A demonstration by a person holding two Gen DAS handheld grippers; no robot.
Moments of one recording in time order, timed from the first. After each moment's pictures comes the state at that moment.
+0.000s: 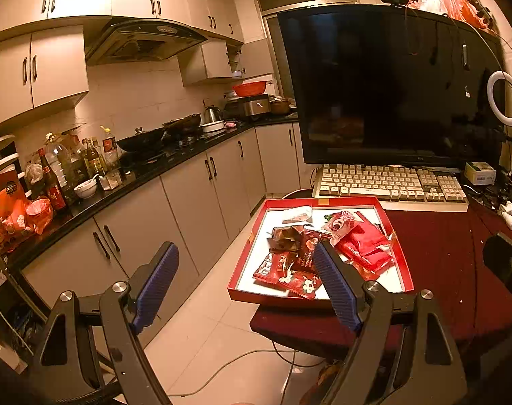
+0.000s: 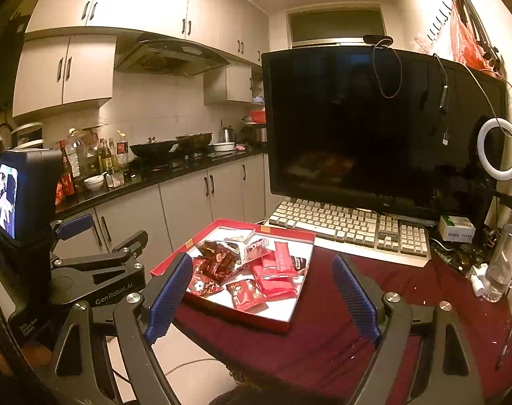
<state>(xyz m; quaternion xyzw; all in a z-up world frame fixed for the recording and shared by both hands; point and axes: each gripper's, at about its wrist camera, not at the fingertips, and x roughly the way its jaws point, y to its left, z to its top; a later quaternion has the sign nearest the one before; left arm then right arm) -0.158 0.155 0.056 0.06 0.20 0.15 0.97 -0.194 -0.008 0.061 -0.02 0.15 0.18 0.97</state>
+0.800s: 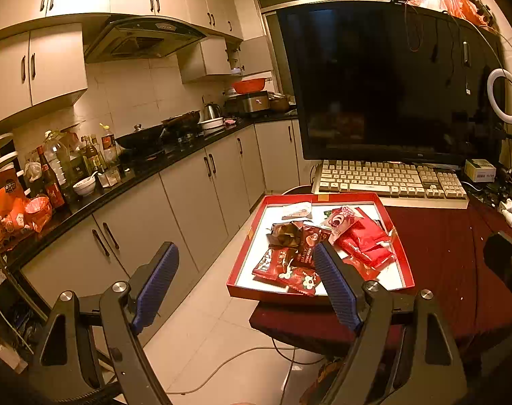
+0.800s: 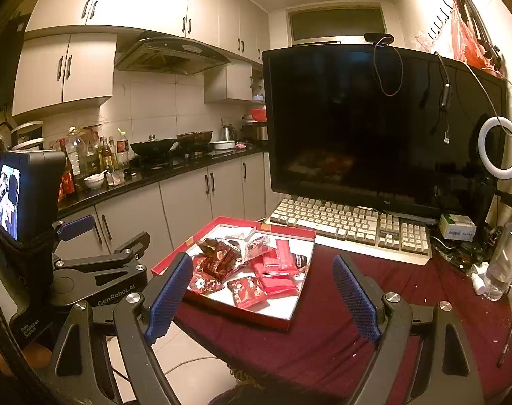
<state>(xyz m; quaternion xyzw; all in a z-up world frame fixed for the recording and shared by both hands) -0.158 0.155 0.053 0.06 0.21 0.15 0.97 -0.194 -0.007 0.059 -0.02 0.15 0.18 0.97</state>
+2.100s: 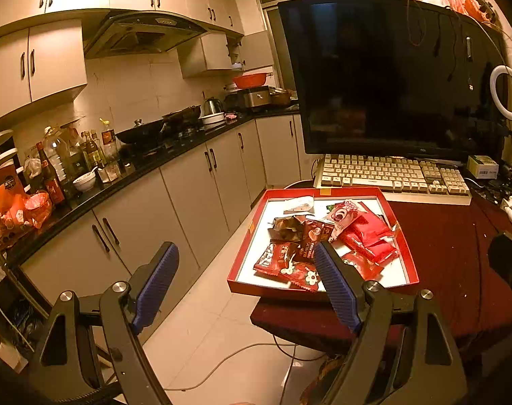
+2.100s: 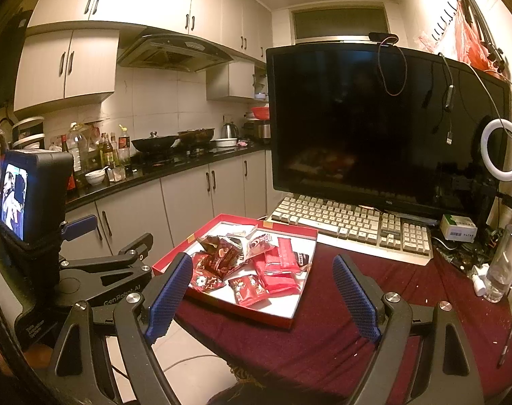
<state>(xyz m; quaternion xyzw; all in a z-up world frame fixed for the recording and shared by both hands) -0.159 0.158 0.043 0.06 0.21 0.15 0.96 -0.190 -0.008 0.055 -0.02 0.16 0.18 0.97</state>
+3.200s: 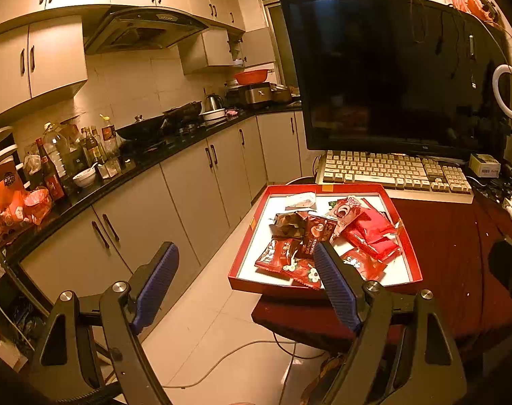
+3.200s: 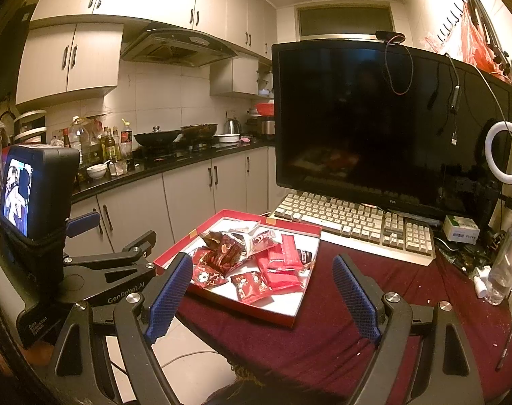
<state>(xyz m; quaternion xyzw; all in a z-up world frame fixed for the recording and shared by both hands) -0.160 0.163 0.043 0.06 0.22 0.15 0.96 -0.188 -0.006 0.053 -0.04 0.16 0.19 0.97</state>
